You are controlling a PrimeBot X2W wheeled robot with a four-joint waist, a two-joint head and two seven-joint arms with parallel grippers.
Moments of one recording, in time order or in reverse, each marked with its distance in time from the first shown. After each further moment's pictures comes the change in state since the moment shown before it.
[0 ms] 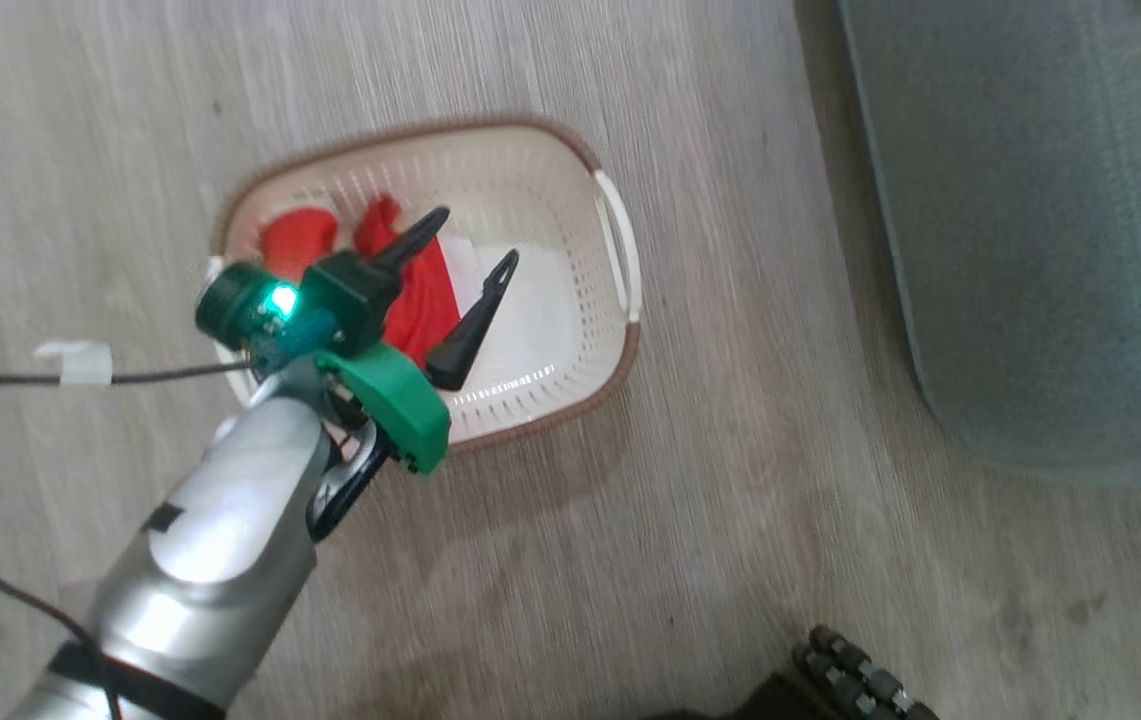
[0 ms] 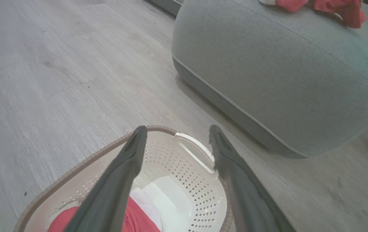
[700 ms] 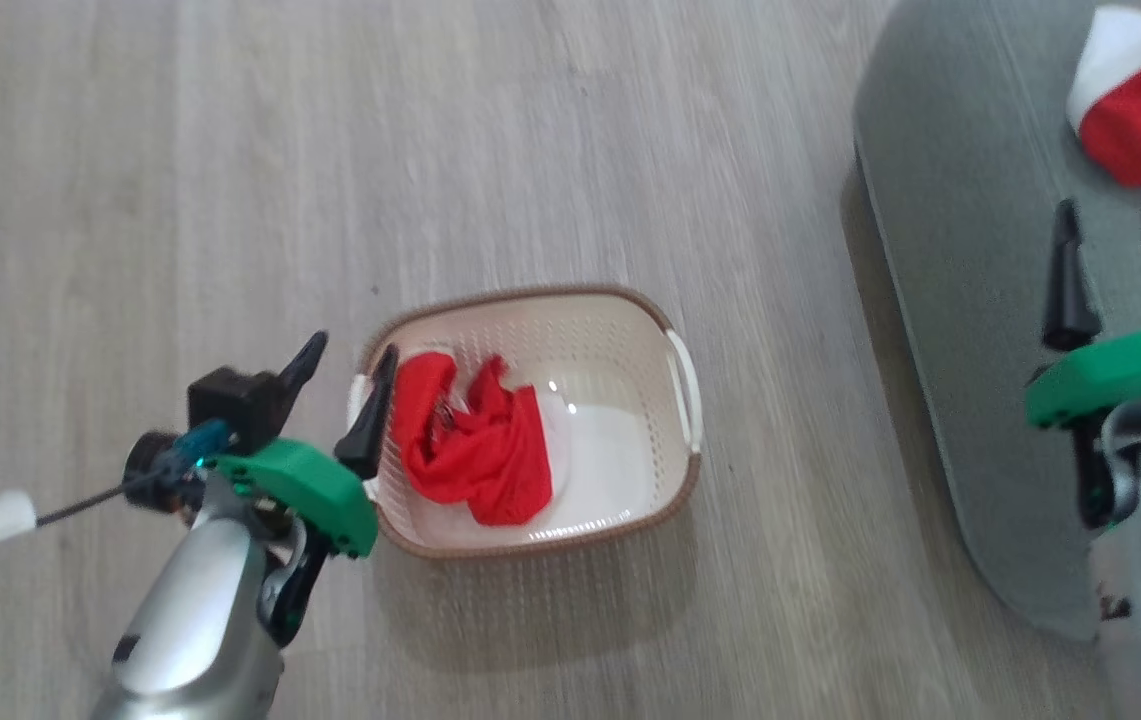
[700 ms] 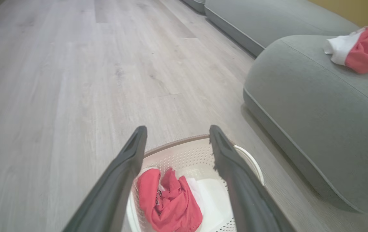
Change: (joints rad) left arm 0.252 -0.088 0.361 0.083 0.067 0.002 0.000; right arm 0.237 0.066 0.405 -0.187 0.123 0.000 0.000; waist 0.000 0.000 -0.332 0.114
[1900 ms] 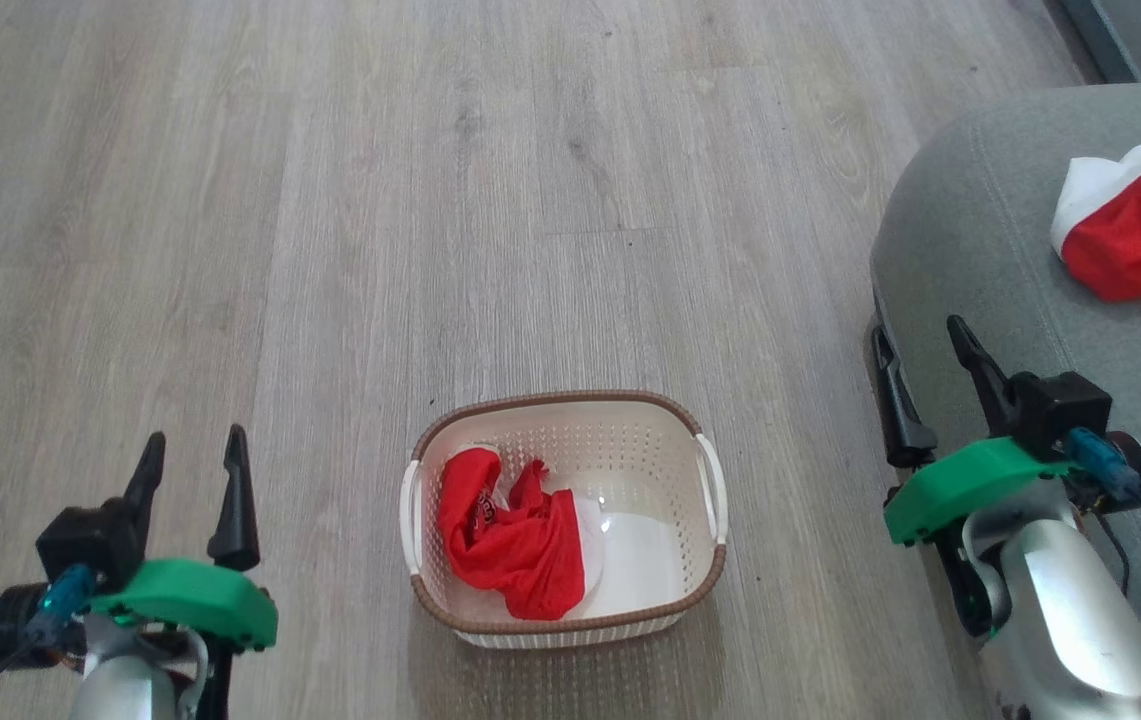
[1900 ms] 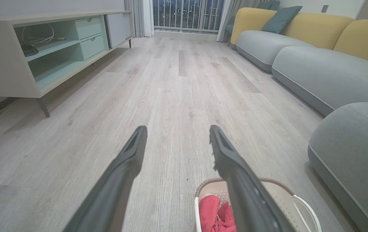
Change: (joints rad) left arm 0.311 -0.098 0.429 -0.271 0.201 0.016 0.000; right arm 0.165 0.058 0.250 -0.044 0.067 0.000 0.000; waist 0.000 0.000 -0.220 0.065
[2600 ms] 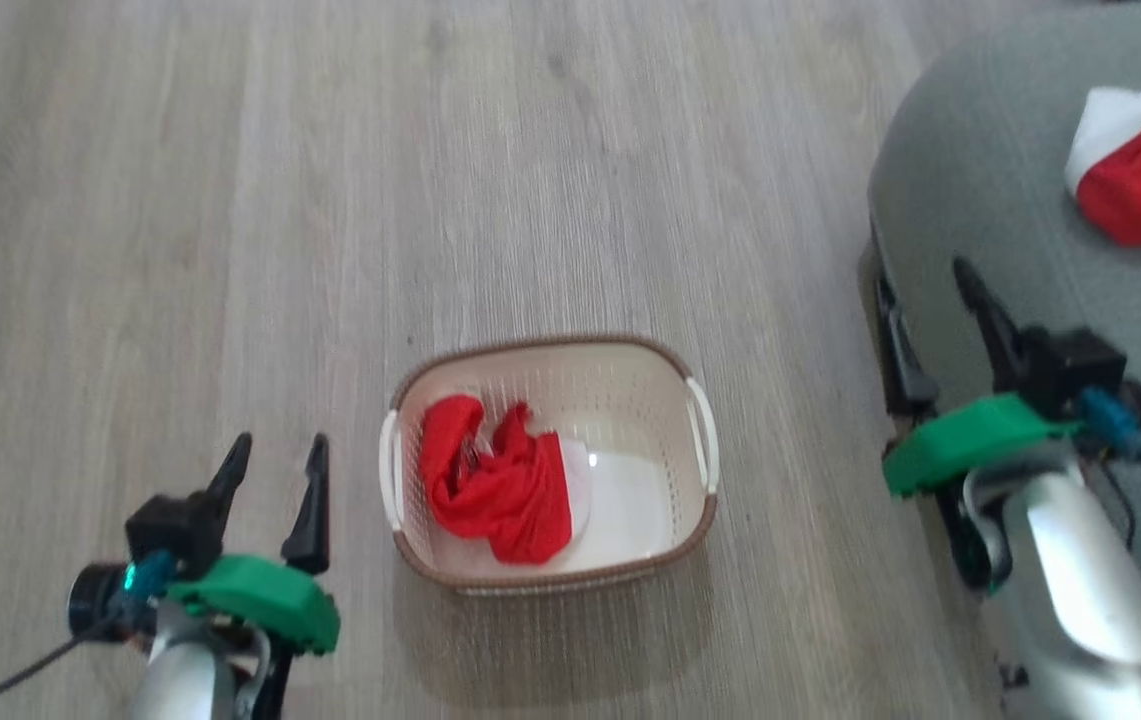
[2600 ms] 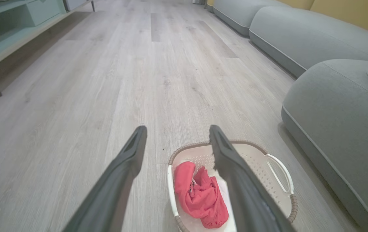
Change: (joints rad) left arm -0.002 -0.005 -0.111 0.049 -0.003 -0.013 0.000; right arm -0.025 0.008 -0.004 -0.061 -0.021 0.000 0.000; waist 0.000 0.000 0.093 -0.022
